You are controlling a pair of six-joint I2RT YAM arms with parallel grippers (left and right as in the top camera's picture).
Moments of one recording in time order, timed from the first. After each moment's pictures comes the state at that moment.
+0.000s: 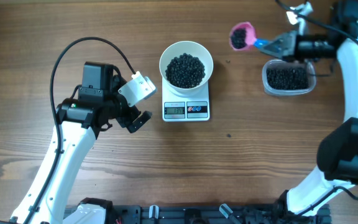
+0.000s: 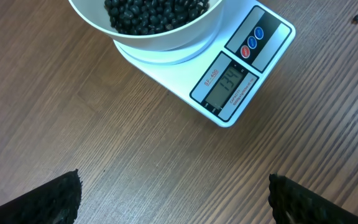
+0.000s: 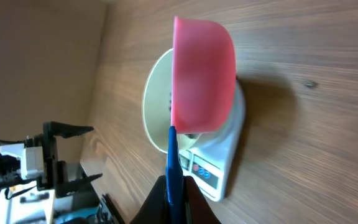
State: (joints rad) left arm -0.17 1.30 1.01 -0.75 0.31 0.72; right arm -0.16 1.90 1.77 -1.16 -0.96 -0.13
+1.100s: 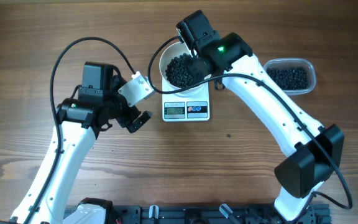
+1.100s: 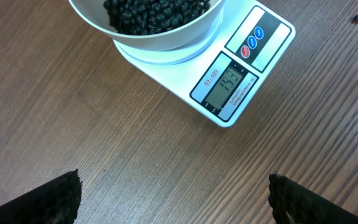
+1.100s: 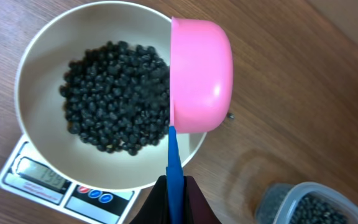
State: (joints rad) left arm -0.17 1.30 1.01 -0.75 0.31 0.72; right arm 0.59 1.90 1.83 -1.03 0.29 -0.06
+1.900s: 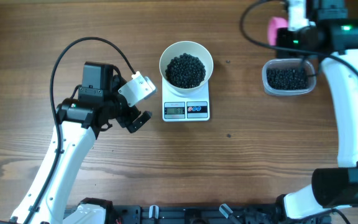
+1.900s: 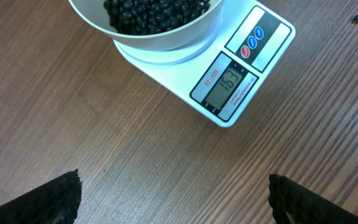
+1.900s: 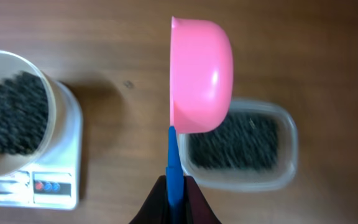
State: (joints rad) left arm -0.17 1.30 1.01 -0.75 0.31 0.72; right arm 0.03 1.71 1.84 -1.20 -0.02 -0.01
